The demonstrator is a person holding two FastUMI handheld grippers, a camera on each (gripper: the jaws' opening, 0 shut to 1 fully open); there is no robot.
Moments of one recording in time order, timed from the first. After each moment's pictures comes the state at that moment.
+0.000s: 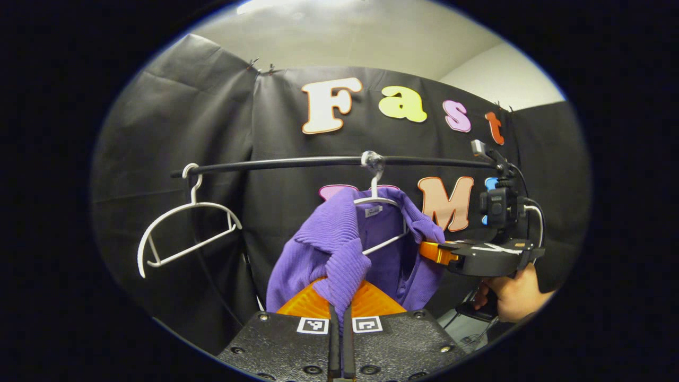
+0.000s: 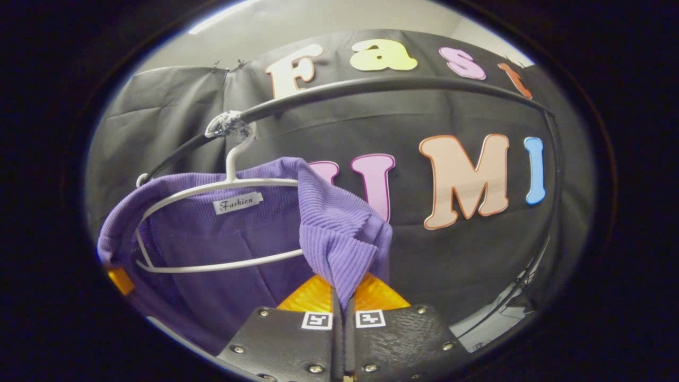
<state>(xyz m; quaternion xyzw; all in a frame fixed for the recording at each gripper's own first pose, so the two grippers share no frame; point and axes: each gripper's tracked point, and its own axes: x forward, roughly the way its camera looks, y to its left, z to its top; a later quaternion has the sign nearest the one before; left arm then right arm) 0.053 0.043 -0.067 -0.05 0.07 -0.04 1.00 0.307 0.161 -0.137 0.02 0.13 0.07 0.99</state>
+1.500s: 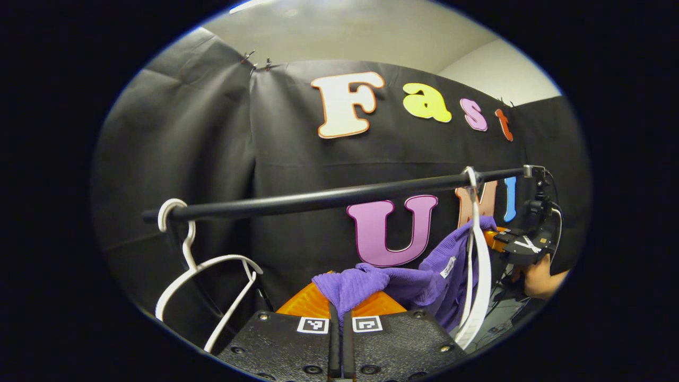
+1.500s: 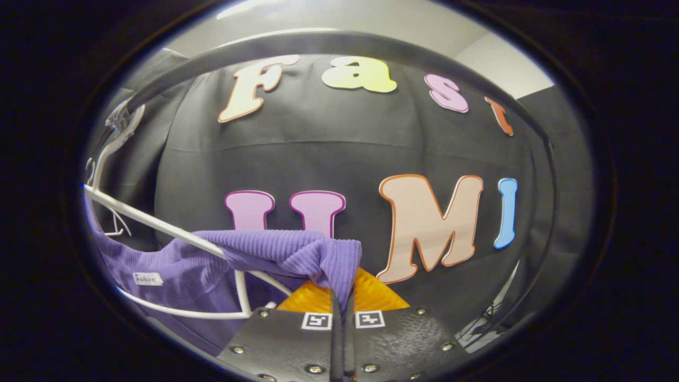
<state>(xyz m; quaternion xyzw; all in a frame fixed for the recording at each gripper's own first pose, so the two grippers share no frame) 0.205 0.157 -0.051 0.00 0.05 -0.07 1.00 0.444 0.093 -0.139 -0.03 0.03 -0.06 1.00</state>
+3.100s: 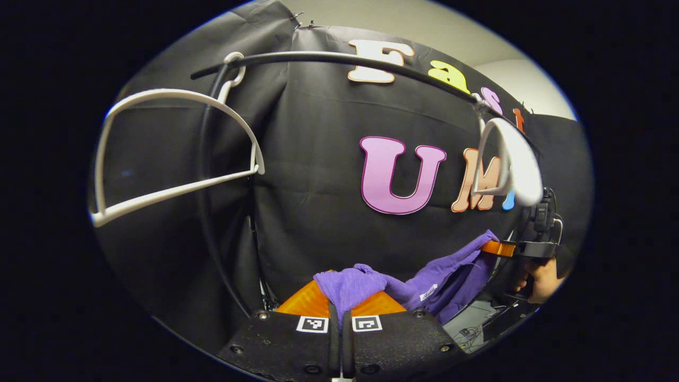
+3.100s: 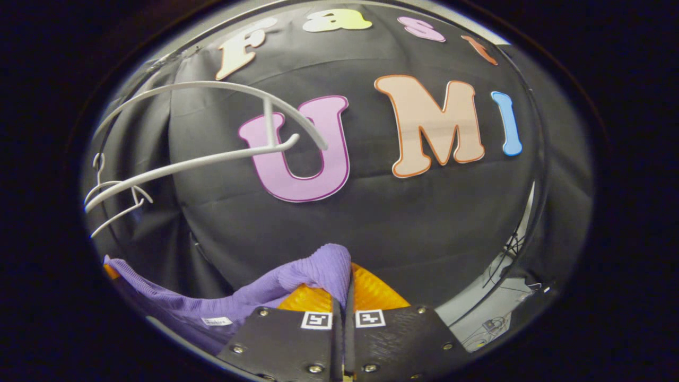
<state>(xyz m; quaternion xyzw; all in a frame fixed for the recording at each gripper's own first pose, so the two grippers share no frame) 0.118 0.162 -0.202 -0.07 0.14 -0.06 0.99 0.329 0.123 -0.281 0.06 0.20 -0.03 0.98</state>
